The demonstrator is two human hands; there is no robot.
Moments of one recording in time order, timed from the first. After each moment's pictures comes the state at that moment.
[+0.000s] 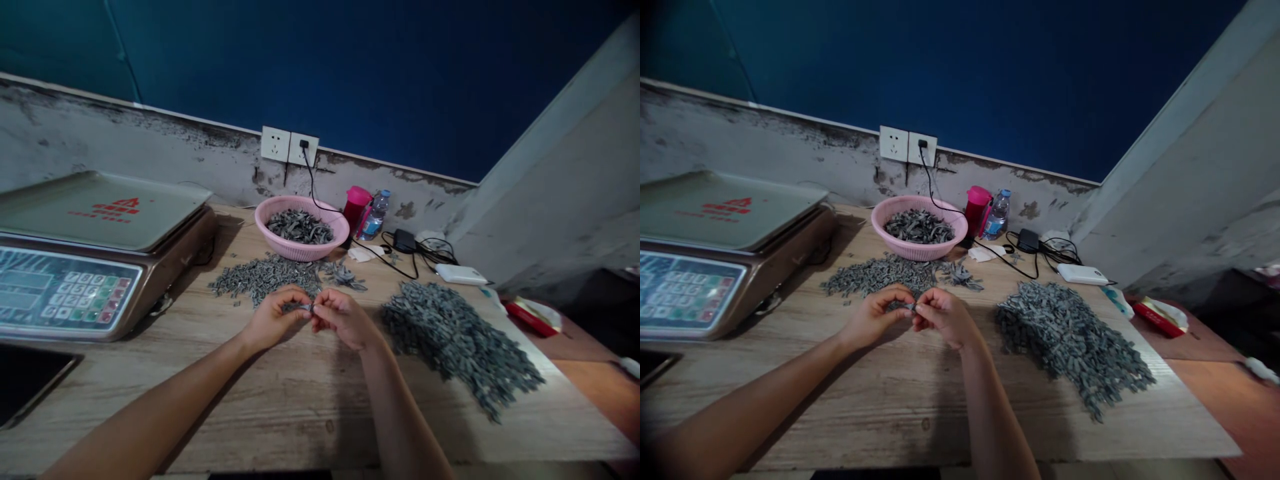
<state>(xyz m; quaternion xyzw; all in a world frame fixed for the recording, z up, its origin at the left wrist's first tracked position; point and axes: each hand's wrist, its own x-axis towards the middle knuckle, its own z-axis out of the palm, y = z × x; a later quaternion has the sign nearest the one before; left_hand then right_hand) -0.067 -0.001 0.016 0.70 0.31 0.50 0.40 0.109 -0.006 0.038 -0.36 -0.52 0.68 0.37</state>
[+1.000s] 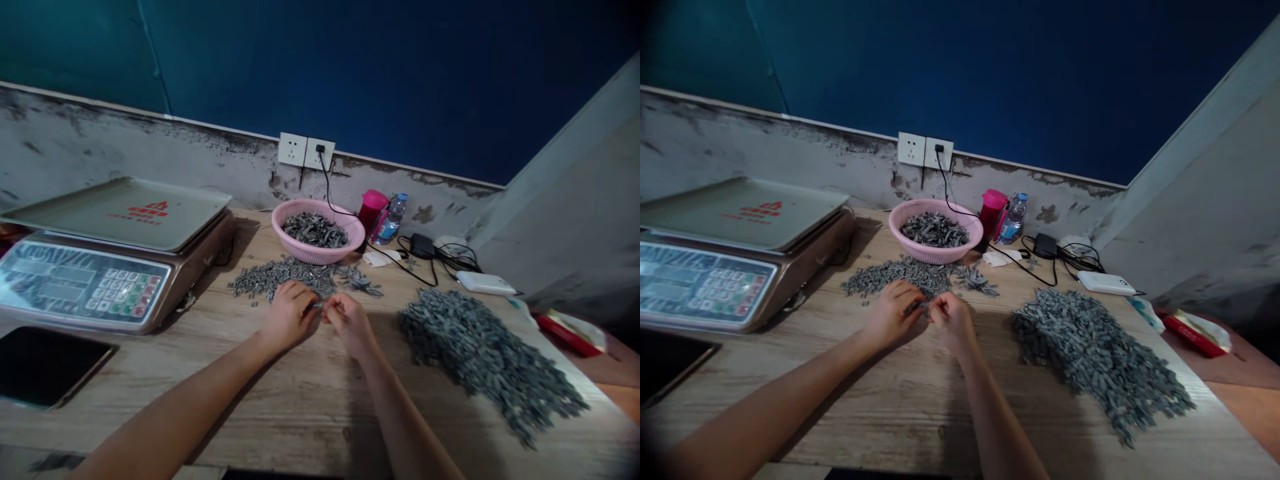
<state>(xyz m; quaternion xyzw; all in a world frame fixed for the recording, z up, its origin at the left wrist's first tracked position) -0.071 0.001 0.017 0.80 0.43 0.42 0.09 0.086 0.002 0.012 -0.49 -0.61 0.44 0.44</state>
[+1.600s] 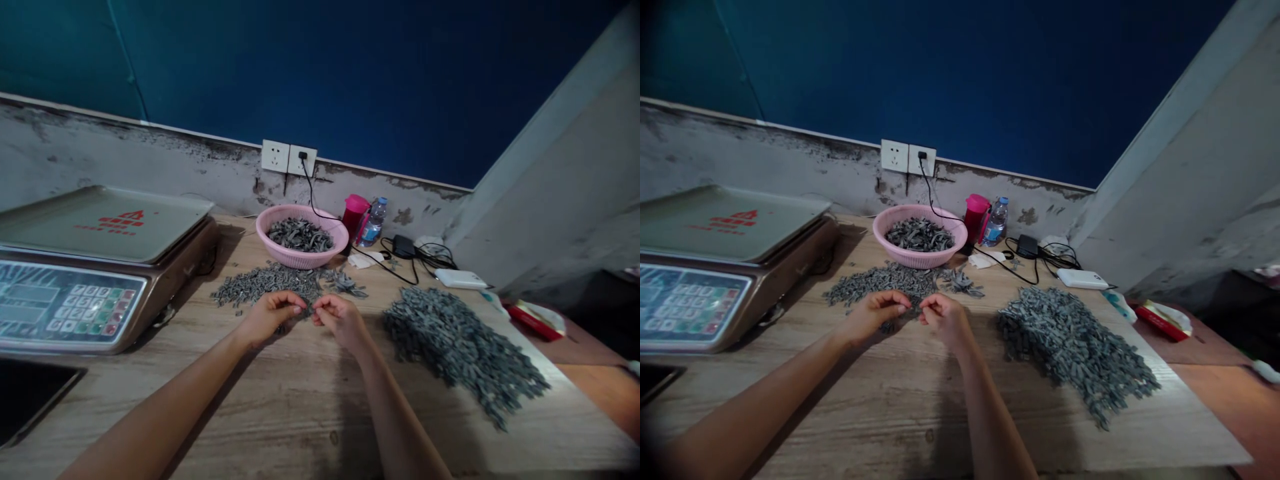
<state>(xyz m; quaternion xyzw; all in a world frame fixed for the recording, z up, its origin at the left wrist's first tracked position) -0.080 0.012 0.016 0.58 0.37 0.46 0.57 0.105 0.009 0.015 -0.44 -0.60 0.50 0.43</state>
